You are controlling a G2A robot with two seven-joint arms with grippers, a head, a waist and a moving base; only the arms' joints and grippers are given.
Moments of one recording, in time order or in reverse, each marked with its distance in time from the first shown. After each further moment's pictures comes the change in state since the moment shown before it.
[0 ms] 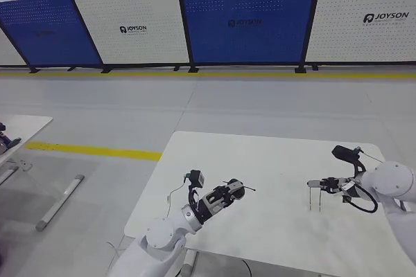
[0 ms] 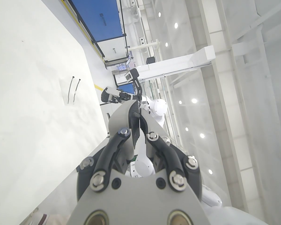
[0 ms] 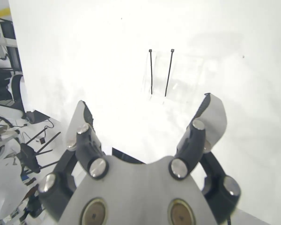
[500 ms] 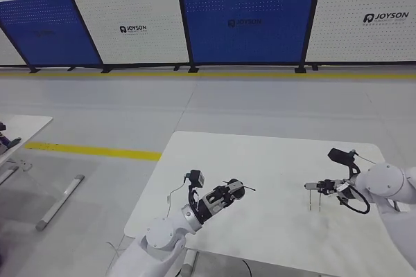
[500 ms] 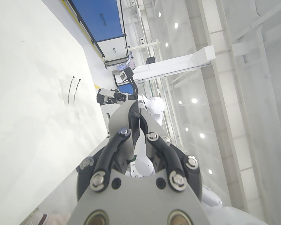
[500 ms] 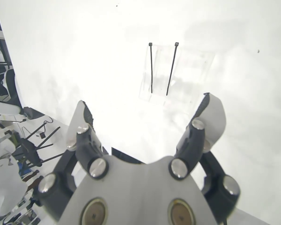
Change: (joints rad) left arm 0.000 0.000 0.000 0.000 0.000 0.000 0.000; right arm -0.009 -0.007 -0.025 0.032 -0.001 -0.001 -0.065
